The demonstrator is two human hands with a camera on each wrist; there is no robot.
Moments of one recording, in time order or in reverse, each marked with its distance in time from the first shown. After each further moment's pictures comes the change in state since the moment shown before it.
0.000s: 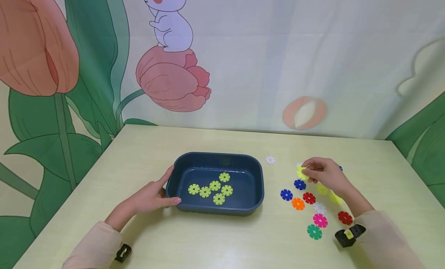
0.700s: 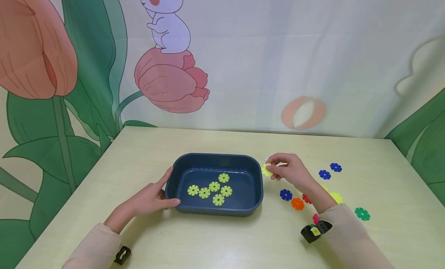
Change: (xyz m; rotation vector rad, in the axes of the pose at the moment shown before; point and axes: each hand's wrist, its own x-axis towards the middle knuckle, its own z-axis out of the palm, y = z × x) left_hand 0.001 -0.003 0.000 0.015 0.000 0.024; right_hand 0.023 -0.059 0.064 0.224 -0.046 -0.033
